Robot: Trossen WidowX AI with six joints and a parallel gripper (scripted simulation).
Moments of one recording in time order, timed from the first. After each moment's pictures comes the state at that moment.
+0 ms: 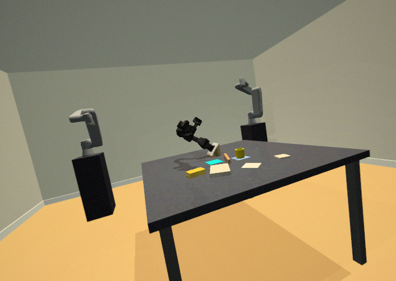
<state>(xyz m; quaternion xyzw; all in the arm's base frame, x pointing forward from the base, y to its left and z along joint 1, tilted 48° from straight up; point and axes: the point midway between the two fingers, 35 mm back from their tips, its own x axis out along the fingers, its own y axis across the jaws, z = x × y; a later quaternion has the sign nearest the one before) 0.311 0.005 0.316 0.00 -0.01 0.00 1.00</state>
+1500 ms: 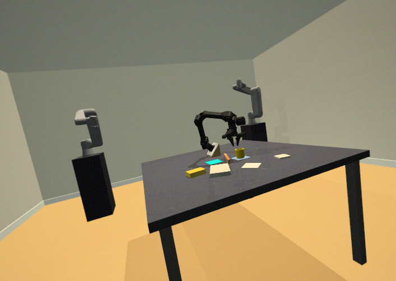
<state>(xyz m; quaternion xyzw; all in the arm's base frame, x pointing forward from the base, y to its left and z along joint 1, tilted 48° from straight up) 0.301 0.099 -0.020 0.07 0.44 -0.56 0.70</state>
